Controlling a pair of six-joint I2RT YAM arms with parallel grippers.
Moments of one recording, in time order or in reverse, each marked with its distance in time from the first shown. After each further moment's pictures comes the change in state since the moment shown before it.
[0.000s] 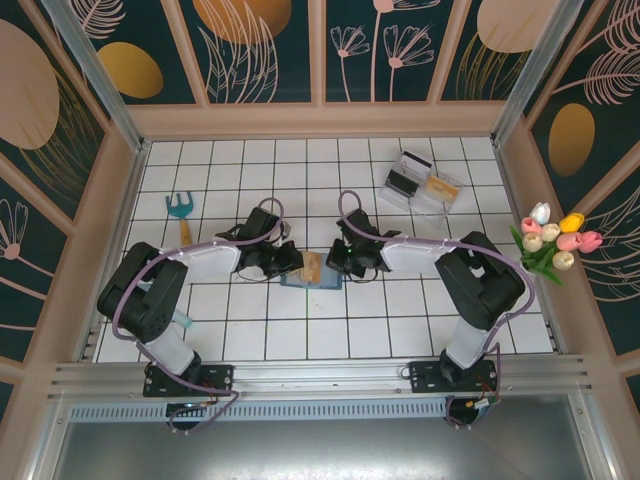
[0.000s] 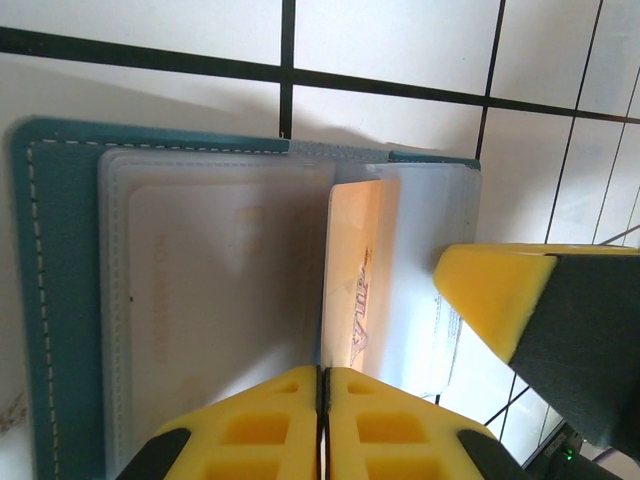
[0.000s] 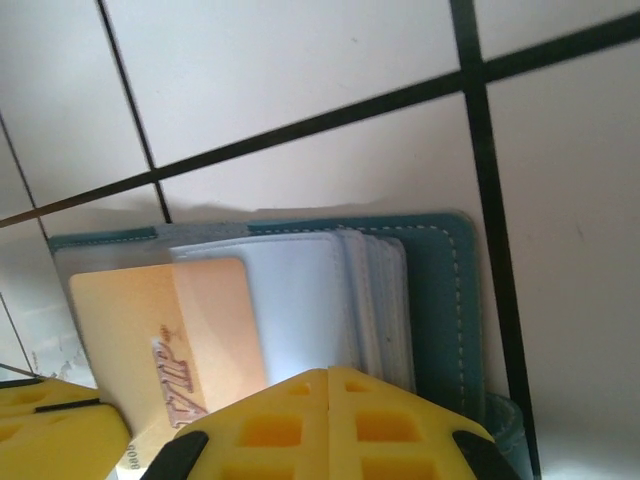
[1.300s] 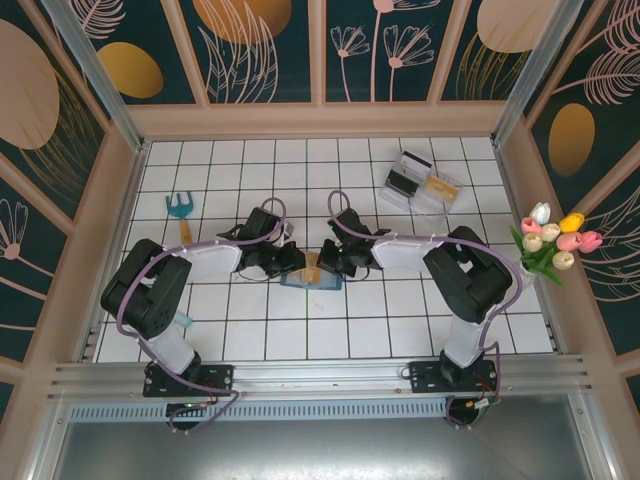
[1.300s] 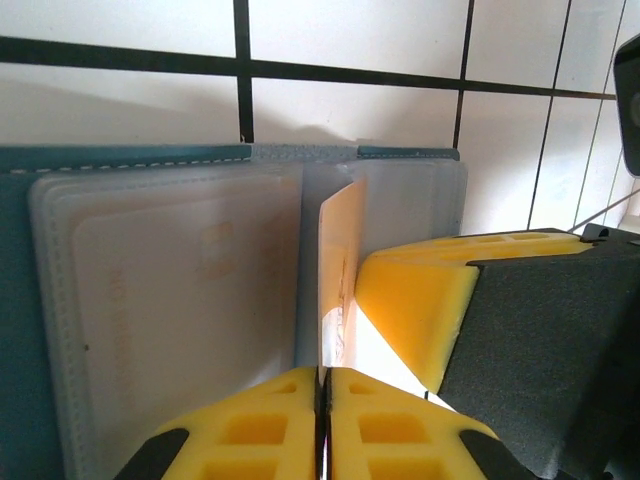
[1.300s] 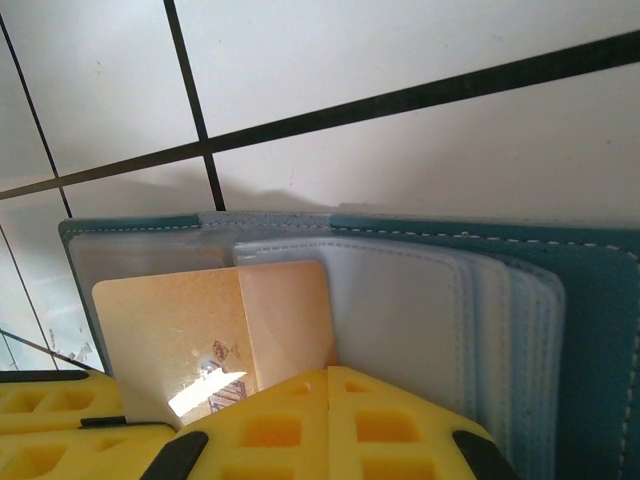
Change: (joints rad) left arm 0.008 0.028 0.000 0.038 0.057 0.043; right arm 0.030 0.081 0.050 0.032 -0.058 -0.001
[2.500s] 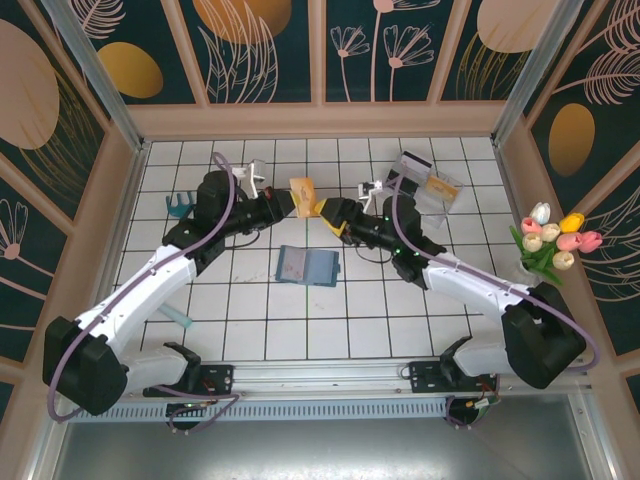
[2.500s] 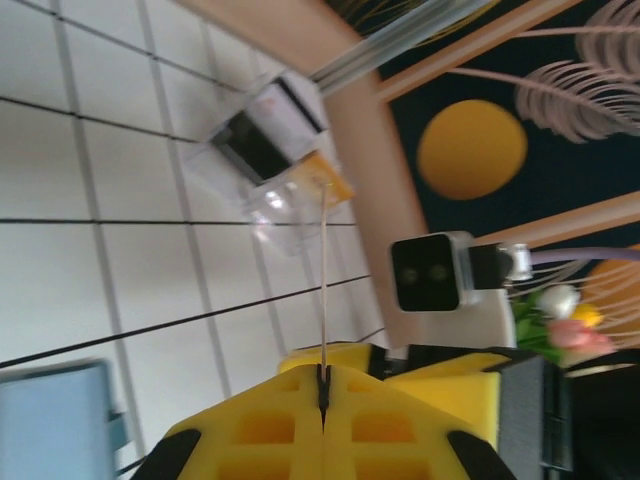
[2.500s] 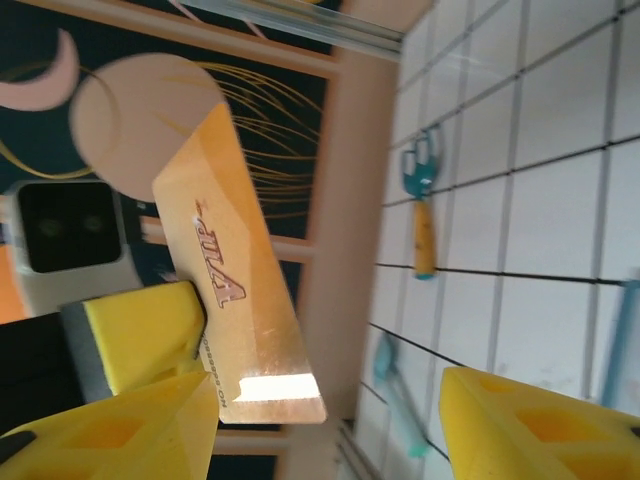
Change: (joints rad) left arm 0.027 -0.467 0.148 0.069 -0.084 -0.167; right arm -0.100 -0.493 -0.234 0.627 -0.173 0.270
